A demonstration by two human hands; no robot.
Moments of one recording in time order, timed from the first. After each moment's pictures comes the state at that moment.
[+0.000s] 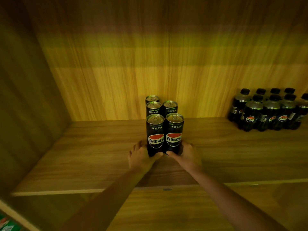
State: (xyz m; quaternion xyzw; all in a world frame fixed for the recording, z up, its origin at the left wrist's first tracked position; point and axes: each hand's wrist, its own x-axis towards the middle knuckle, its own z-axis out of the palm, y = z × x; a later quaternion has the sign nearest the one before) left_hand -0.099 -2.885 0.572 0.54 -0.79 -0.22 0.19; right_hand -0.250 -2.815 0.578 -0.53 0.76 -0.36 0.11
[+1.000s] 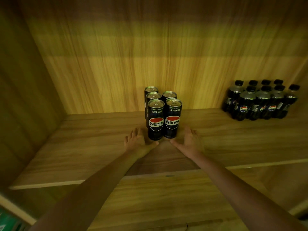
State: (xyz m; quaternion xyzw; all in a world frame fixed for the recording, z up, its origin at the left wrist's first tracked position) left_hand -0.082 -2.905 0.579 0.51 -0.83 -0.19 0.12; right_hand -0.248 -2.812 0.585 -0.49 0.83 -0.25 0.04
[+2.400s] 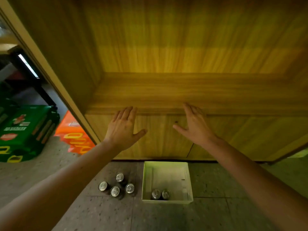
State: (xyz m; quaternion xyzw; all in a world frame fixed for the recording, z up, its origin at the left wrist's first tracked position) left_hand 0.107 -2.683 0.214 0.48 -0.87 -0.03 0.06; right_hand -0.112 -2.610 0.223 -0.64 0.75 -0.13 0.08
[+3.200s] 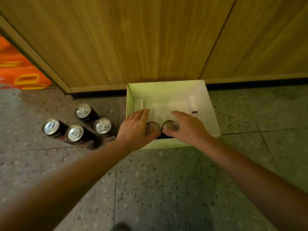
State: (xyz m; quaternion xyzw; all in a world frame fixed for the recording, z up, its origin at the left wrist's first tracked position) left_hand 0.093 -2.599 -0.282 0.42 -0.89 -0.17 -0.04; right_hand -0.073 -2.530 -0.272 -0.58 0.77 -0.06 0.24
